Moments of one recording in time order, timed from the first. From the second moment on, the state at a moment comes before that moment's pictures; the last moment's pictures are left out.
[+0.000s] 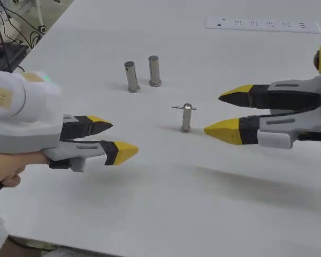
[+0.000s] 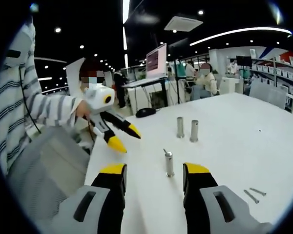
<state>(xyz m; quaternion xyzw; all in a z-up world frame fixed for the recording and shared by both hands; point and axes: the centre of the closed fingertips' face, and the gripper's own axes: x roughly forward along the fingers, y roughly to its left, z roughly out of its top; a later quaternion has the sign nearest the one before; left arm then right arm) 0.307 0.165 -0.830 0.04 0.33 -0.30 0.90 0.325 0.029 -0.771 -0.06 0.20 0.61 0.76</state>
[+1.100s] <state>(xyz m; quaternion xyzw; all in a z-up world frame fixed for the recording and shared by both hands) 0.305 0.184 -0.824 0.02 0.31 -0.26 0.91 0.265 -0.025 -0.785 0.01 0.27 0.50 0.82</state>
